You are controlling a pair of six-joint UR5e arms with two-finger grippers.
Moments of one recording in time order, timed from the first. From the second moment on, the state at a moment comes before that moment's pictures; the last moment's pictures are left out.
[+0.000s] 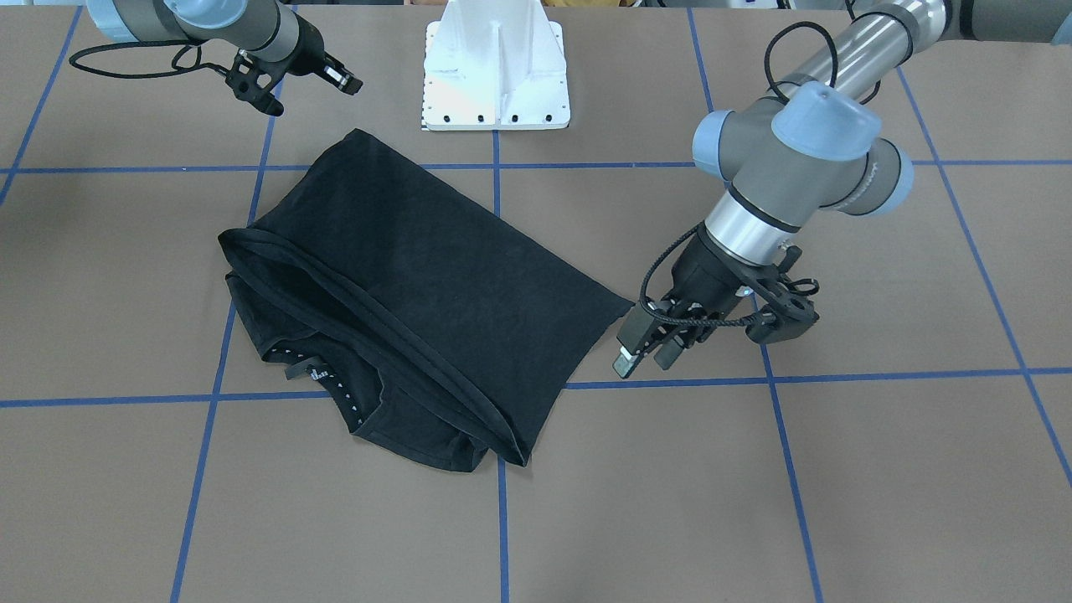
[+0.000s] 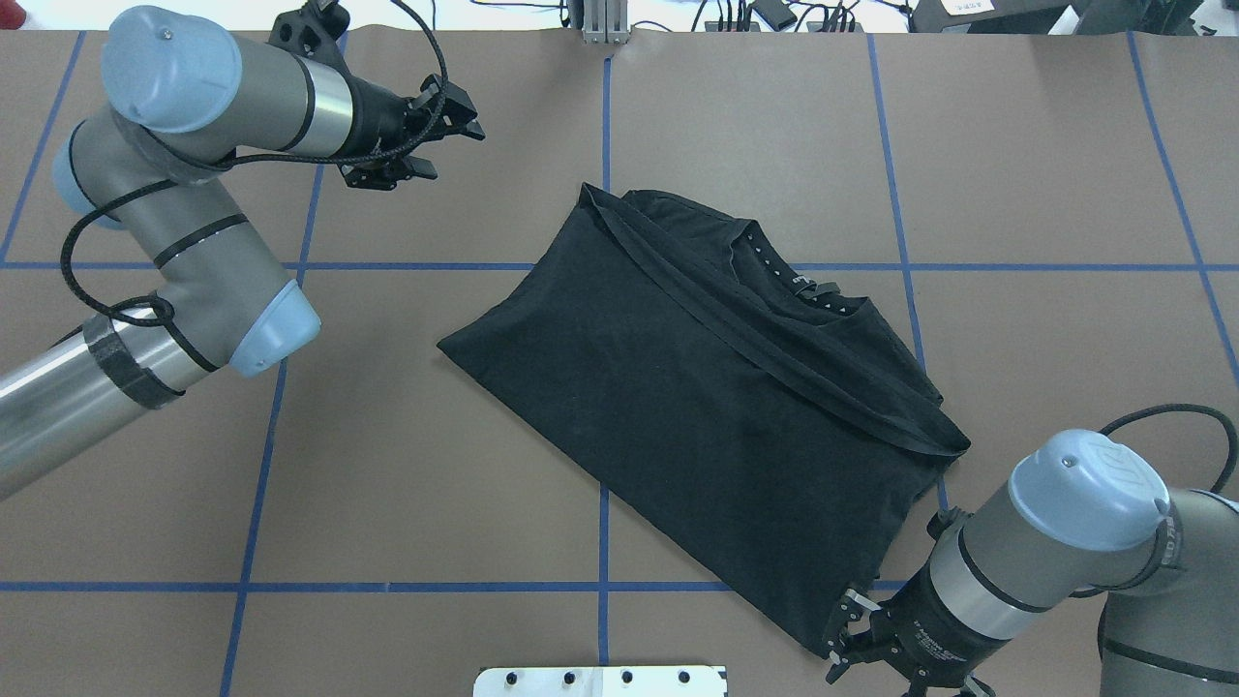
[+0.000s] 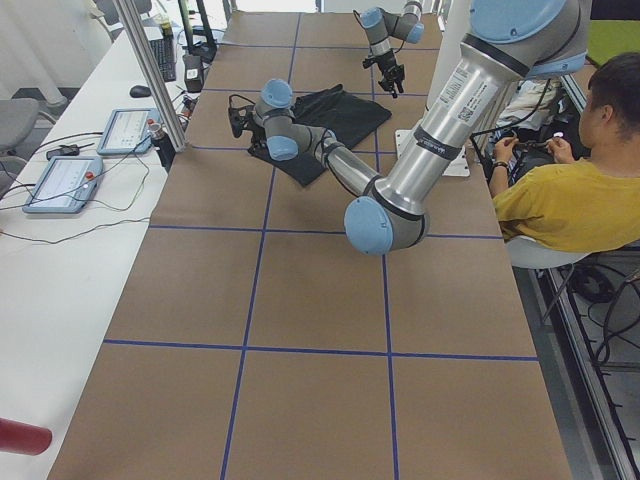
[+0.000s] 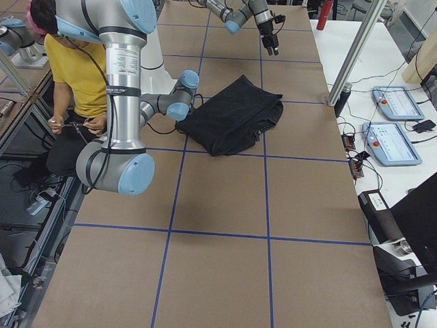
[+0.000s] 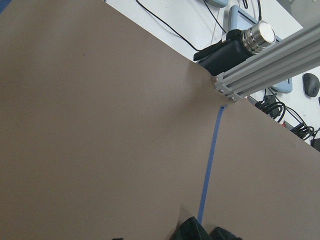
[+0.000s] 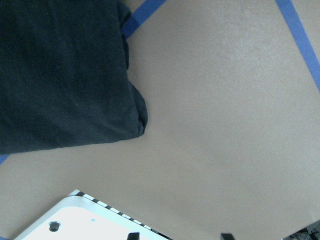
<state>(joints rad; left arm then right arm) -0.82 -2.16 -1.54 -2.29 -1.93 -1.66 0.31 -1.60 2.13 -1.13 2.35 2.22</state>
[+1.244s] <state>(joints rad) -0.53 -1.98 -1.64 -2.18 -1.76 -1.69 0.74 -1.29 1.87 -1.13 2.33 2.11</state>
